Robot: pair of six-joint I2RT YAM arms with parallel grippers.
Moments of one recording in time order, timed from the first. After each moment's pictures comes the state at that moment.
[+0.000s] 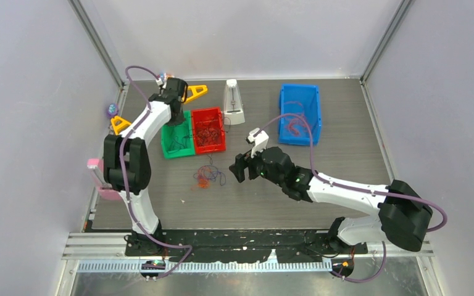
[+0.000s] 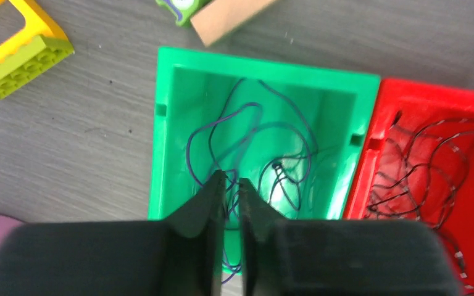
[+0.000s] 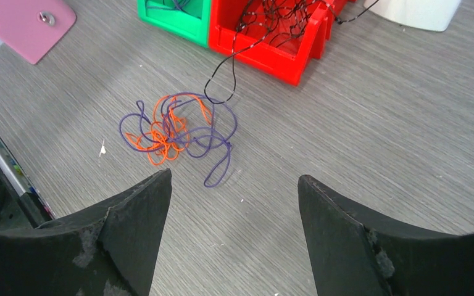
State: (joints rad) left arm -0.19 1.87 1.53 -0.65 -0.39 -0.36; right arm 0.95 1.27 0.68 0.25 0.15 0.29
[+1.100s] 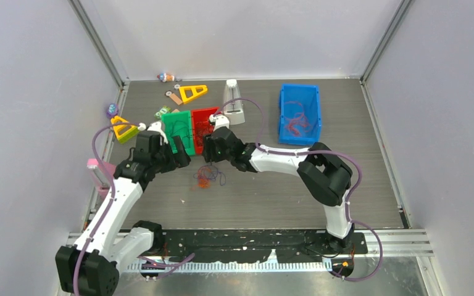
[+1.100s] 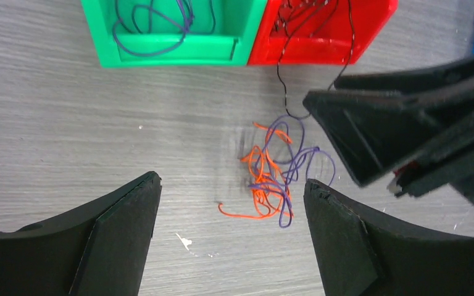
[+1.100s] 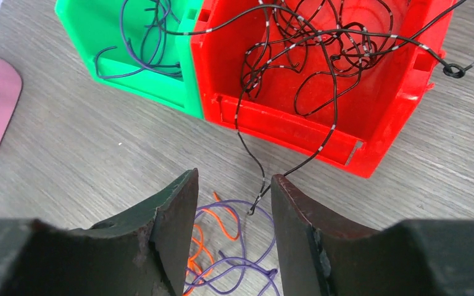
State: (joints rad) left arm -0.21 0.98 0.80 -0.60 0.01 -0.44; right arm 0.95 1.95 1.29 0.11 0.17 0.51
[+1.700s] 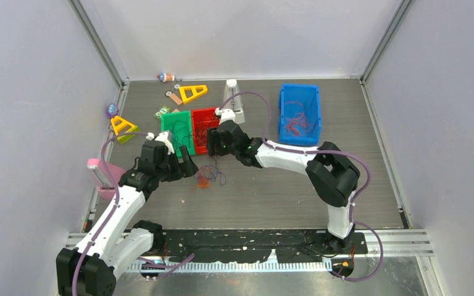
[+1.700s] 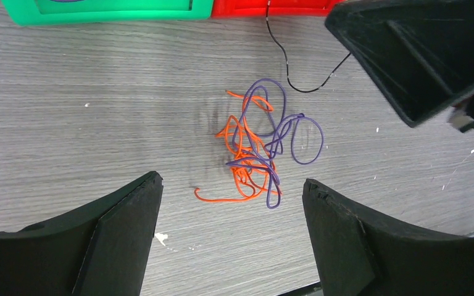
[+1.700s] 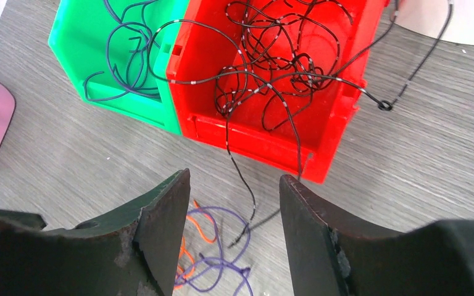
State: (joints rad) left arm -0.25 0.89 0.62 -0.51 0.13 -0.48; right arm 0.91 1.93 1.32 0.06 0.20 0.49
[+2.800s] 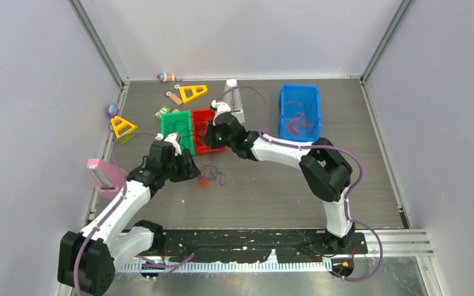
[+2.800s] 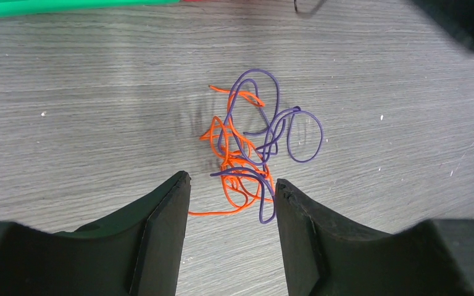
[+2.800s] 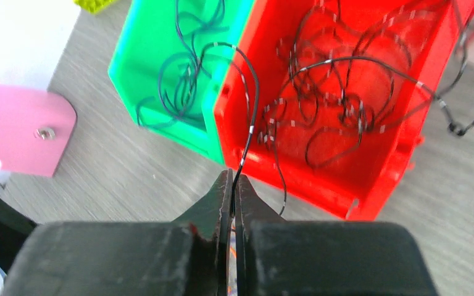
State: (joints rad) left arm -0.30 0.98 0.58 -0.40 0.16 -0.48; right arm 0.87 1.98 1.38 0.10 0.05 0.54
